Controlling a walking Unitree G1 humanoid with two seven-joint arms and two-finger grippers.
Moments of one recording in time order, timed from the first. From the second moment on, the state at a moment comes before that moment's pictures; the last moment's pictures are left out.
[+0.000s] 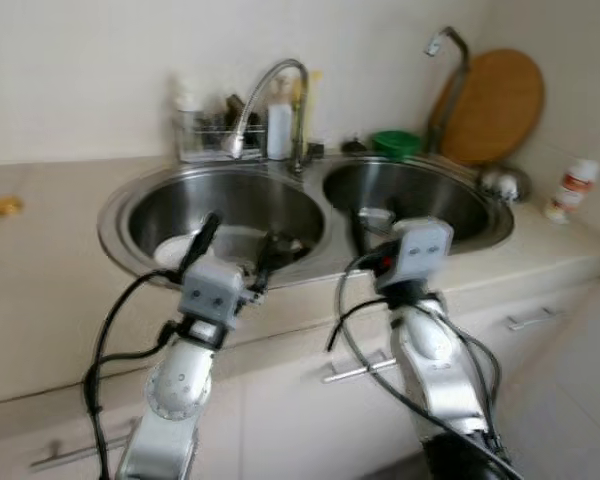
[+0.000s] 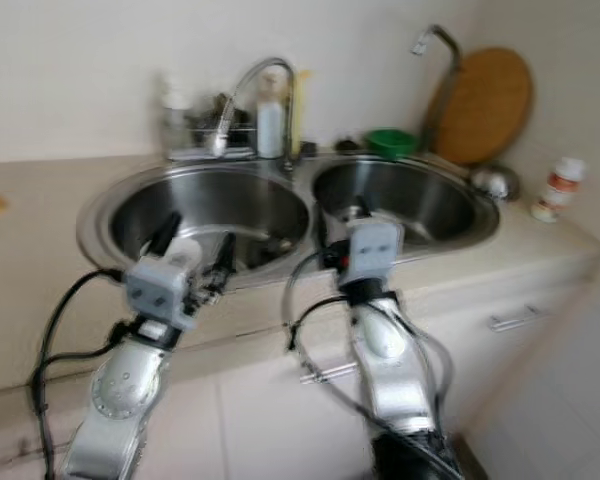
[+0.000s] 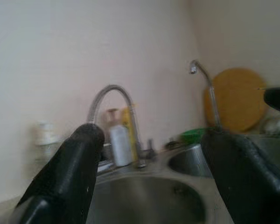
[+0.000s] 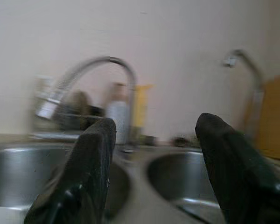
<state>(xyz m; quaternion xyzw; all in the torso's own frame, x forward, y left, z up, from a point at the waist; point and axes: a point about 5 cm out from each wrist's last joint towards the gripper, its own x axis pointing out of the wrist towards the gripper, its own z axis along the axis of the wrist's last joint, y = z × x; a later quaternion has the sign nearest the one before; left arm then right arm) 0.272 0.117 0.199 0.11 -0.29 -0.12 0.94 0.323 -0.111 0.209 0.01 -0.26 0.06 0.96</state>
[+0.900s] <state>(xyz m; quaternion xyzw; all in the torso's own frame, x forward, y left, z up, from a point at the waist) 0.273 0.120 0.193 0.12 -0.28 -0.12 0.94 0.323 -0.117 0.204 -0.01 -0.26 0.01 0.97</state>
